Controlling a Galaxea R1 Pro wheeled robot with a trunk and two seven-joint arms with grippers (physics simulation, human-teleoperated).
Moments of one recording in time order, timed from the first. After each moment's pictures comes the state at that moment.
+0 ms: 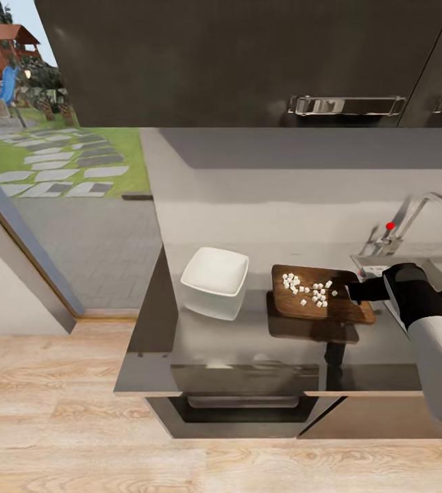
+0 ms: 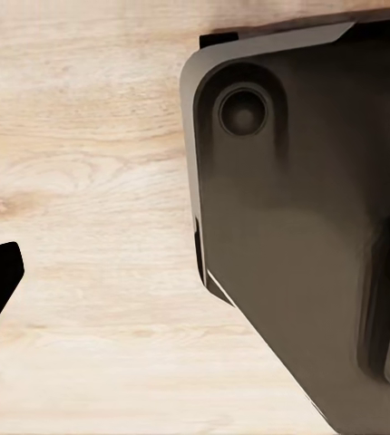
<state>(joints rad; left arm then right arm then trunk) -0.25 0.05 -0.18 0.08 0.10 -0.15 0.00 -1.14 -0.30 -0.19 -0.62 0.39 0.85 0.48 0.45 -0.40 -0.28</state>
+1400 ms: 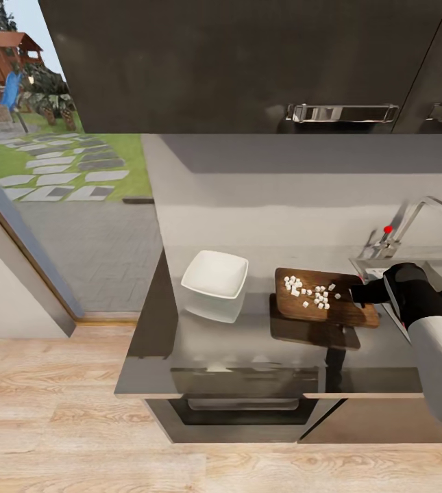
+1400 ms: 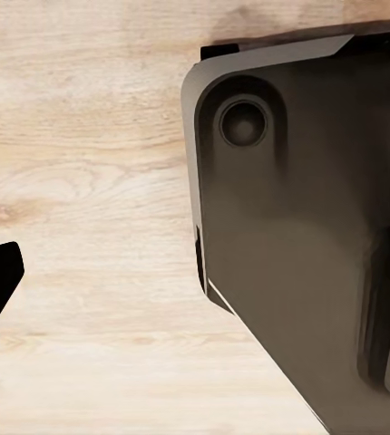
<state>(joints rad) -0.25 0.05 -0.18 0.08 0.10 -0.15 0.00 -1.14 -0.30 -0.19 -0.62 0.40 0.90 0.43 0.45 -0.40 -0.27</state>
